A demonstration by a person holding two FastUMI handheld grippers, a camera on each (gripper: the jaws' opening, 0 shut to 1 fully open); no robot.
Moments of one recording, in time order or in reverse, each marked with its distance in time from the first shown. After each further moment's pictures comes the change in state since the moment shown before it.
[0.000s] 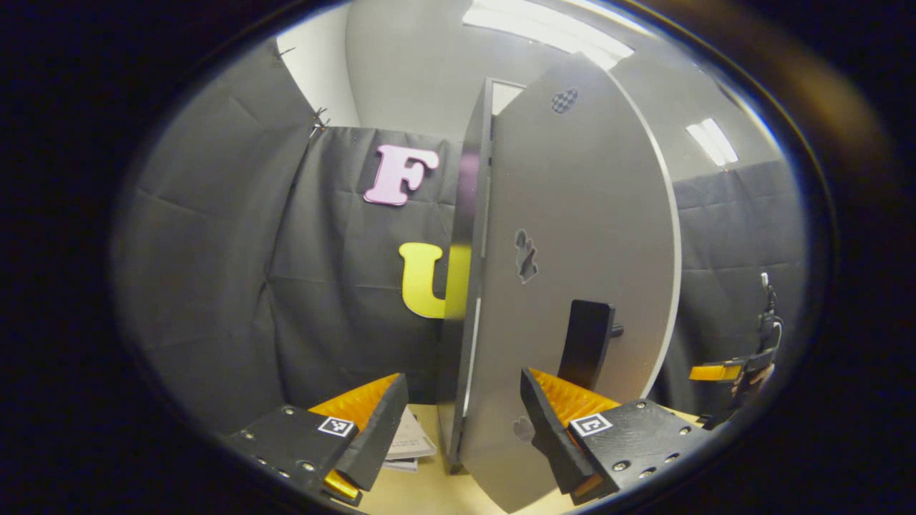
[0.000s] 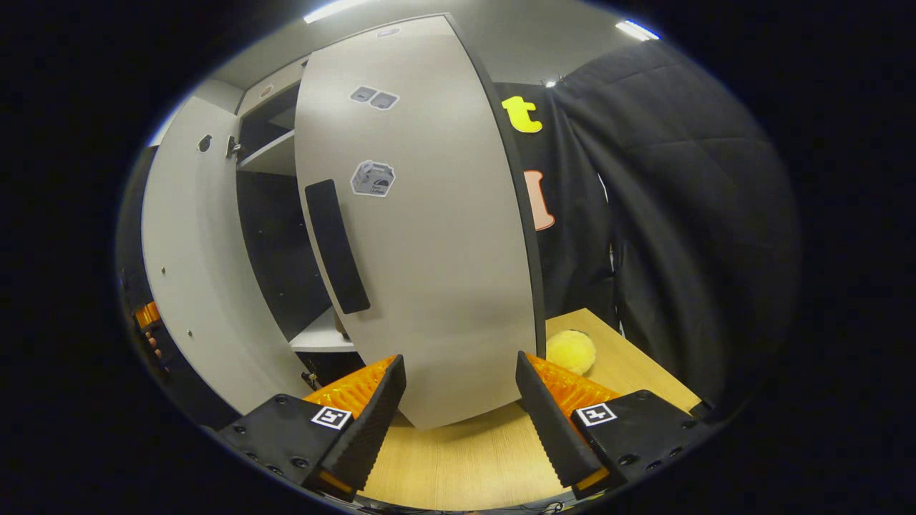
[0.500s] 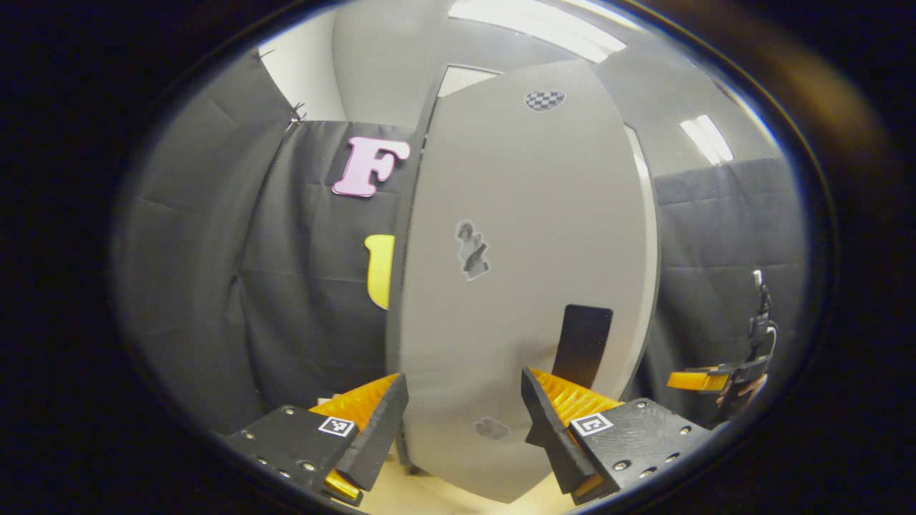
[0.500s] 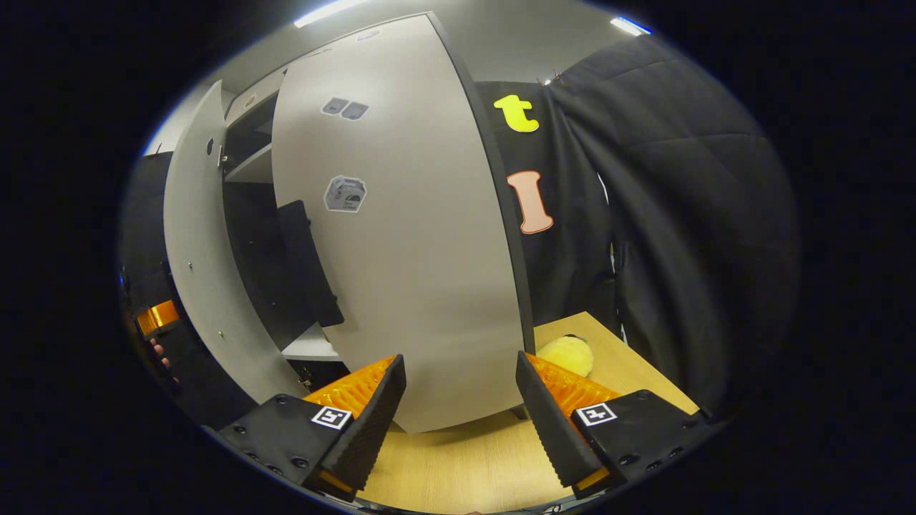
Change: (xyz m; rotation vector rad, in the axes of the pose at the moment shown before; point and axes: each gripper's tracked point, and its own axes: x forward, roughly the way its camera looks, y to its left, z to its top) left arm 0.043 -0.105 -0.003 -0.059 0.006 -0.056; right arm 0.014 -0.036 0.023 0.012 -0.013 0.004
